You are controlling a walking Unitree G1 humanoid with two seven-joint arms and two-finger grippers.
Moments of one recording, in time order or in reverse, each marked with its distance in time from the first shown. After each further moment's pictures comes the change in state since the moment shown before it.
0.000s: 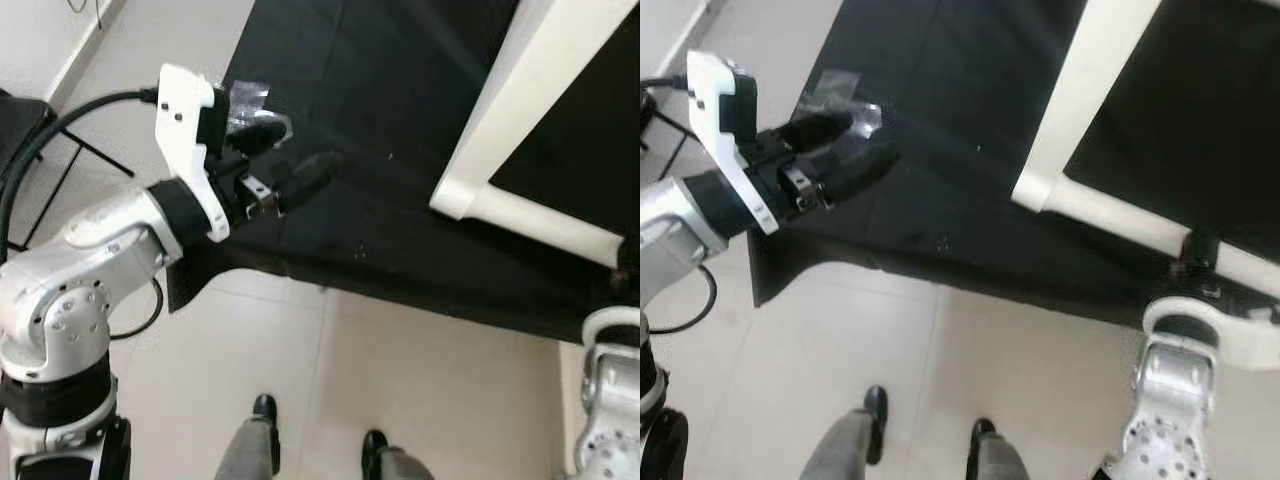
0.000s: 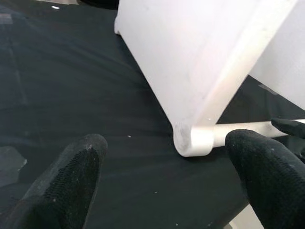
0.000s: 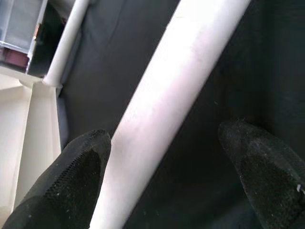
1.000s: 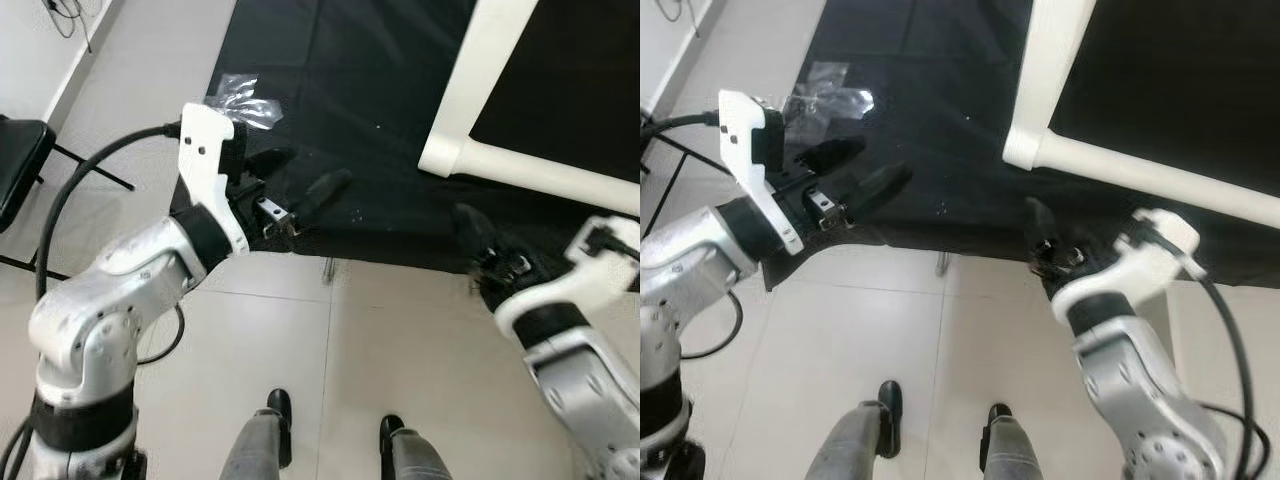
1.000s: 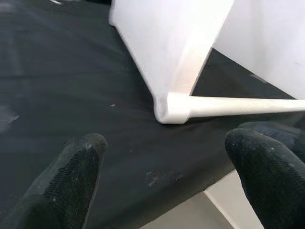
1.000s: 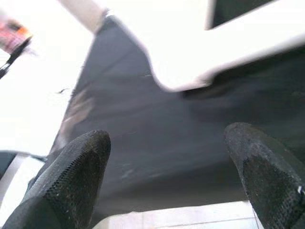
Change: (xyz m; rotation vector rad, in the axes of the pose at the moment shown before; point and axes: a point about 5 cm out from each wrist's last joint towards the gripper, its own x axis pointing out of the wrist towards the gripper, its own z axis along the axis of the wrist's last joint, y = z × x) left arm -0.012 -0.007 -0.036 -0.045 0.003 0.120; right arm -0.033 0.063 -0.068 -0.631 0.472 0.607
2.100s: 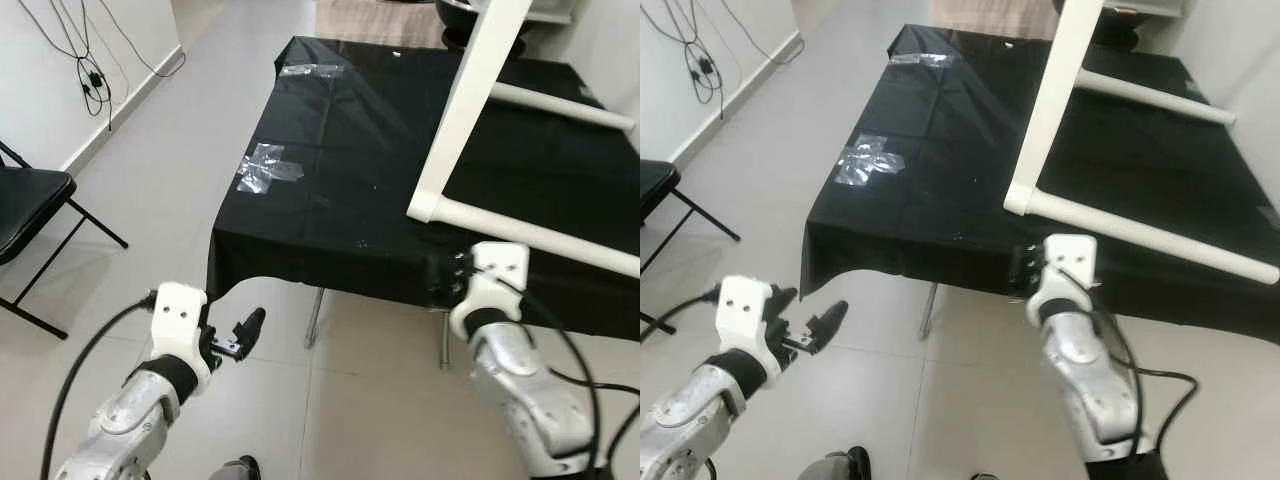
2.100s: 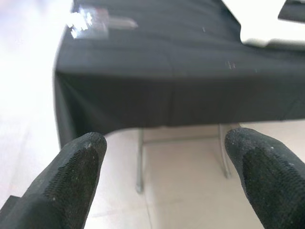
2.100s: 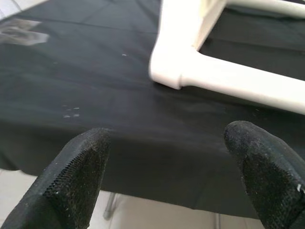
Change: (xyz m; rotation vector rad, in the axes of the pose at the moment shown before) left arm -0.081 0.010 -0.120 0.021 0.295 0.452; right arm 0.037 -0.059 -0.075 -0.618 0.154 -0.238
